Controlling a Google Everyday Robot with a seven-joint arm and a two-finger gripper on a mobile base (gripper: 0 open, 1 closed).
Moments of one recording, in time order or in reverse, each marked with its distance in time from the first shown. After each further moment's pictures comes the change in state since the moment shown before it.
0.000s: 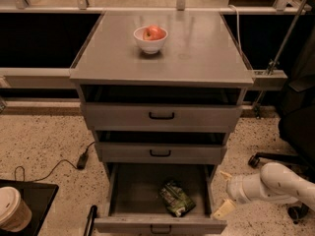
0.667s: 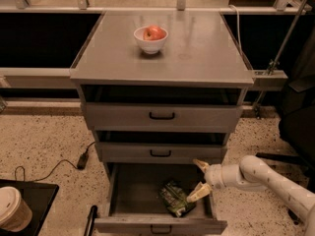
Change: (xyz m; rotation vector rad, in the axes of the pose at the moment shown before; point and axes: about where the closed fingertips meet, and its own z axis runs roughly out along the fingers) arm -0.066 -0.037 0.081 -0.106 -0.331 0.011
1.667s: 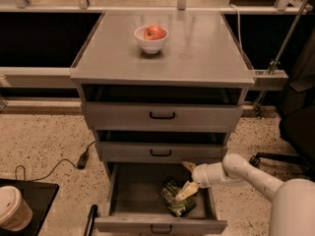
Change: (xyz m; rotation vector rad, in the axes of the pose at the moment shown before) arm 0.024 -0.018 0.064 -0.044 0.045 0.052
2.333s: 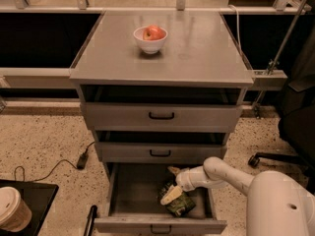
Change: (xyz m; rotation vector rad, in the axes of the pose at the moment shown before) arm 0.002 0.006 0.085 -0.049 0.023 0.014
